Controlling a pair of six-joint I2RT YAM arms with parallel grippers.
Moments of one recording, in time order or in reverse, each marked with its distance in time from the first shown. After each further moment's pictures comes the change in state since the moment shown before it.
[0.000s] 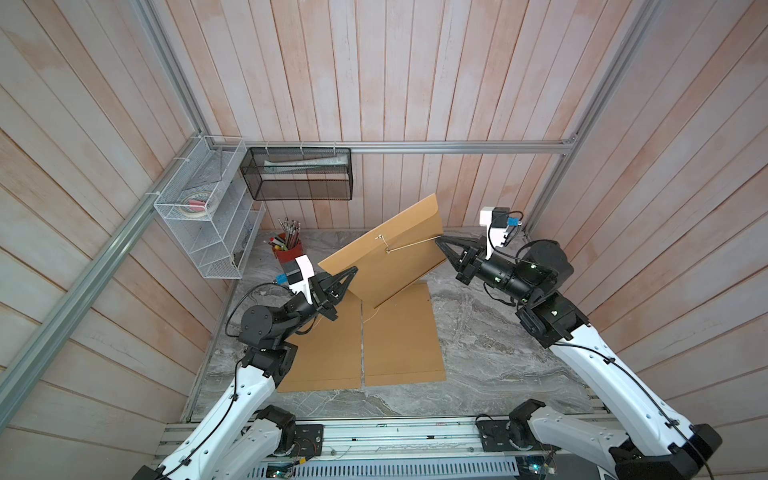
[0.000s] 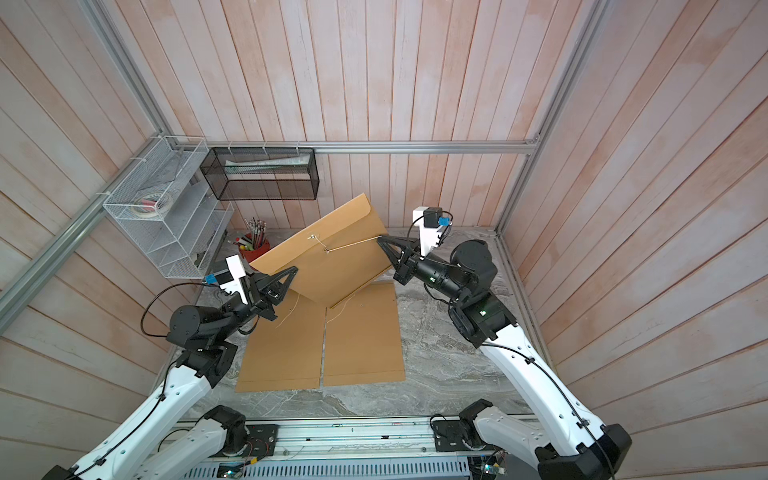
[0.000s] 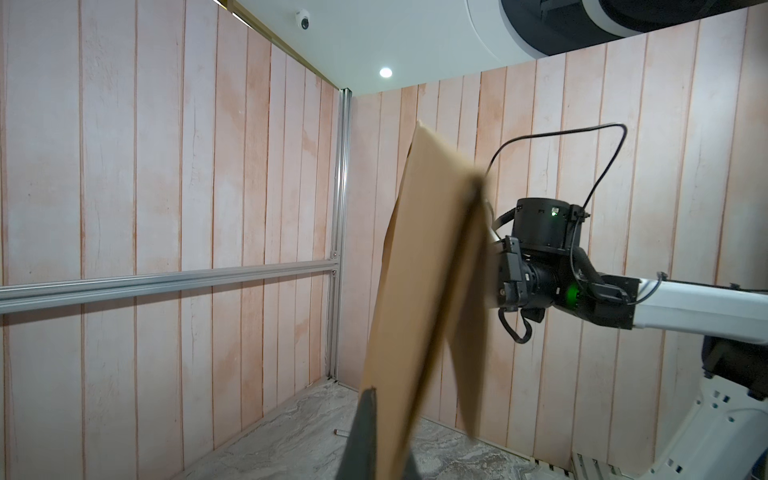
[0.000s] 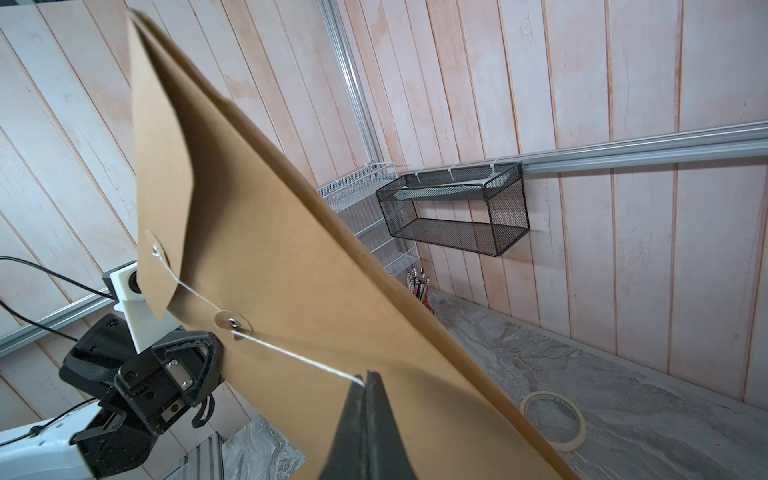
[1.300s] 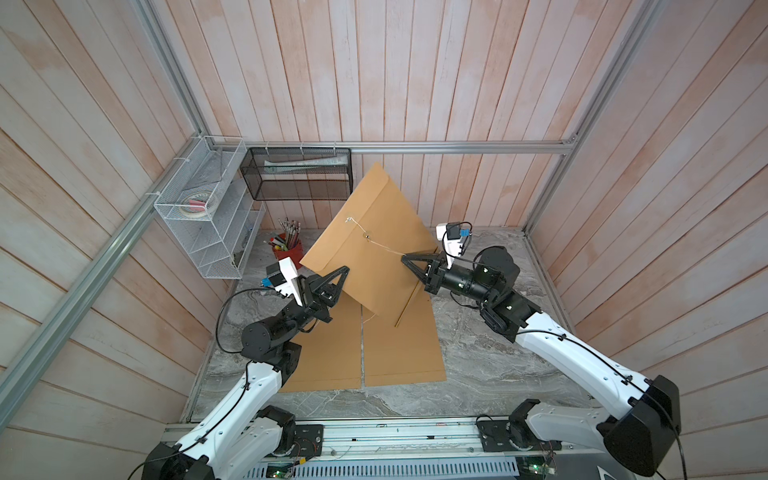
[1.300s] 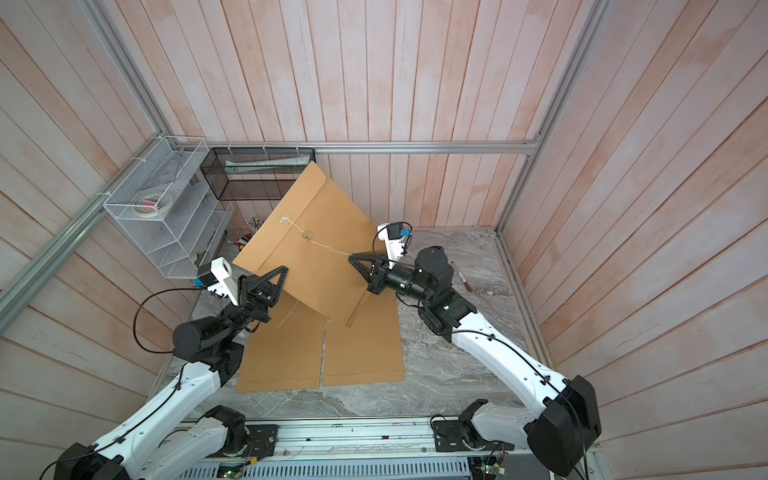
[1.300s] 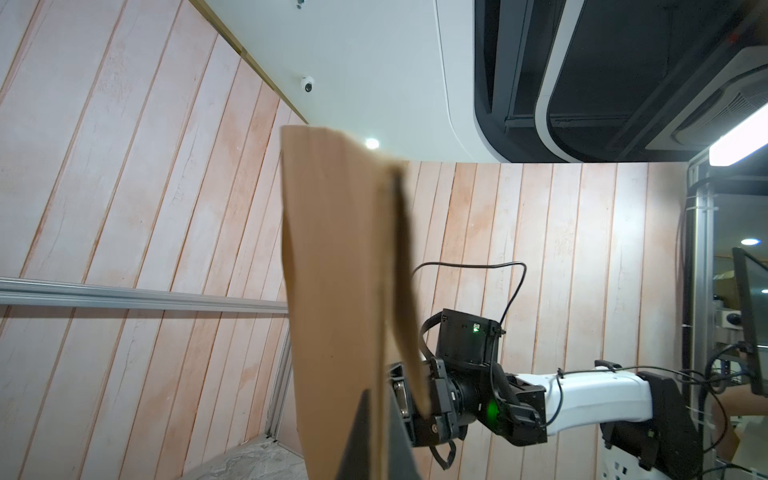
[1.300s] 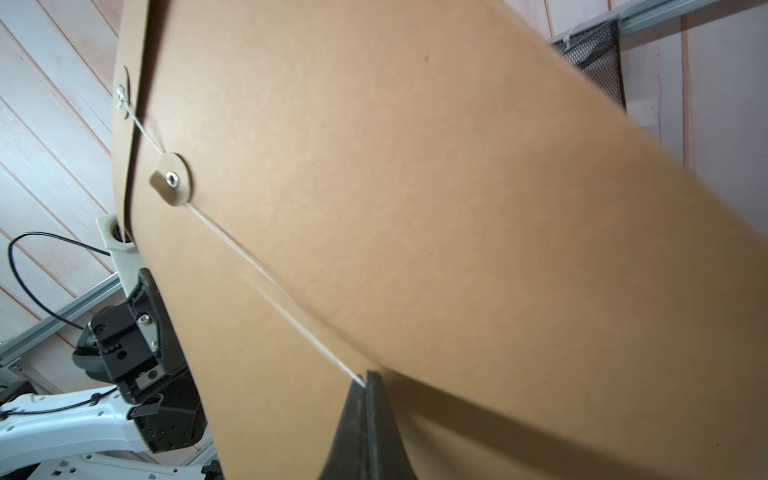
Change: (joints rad) left arm 0.027 0.078 -0.110 0.444 -0.039 -0.351; right arm 0.122 0.172 -0.111 0.192 -0.021 0.114
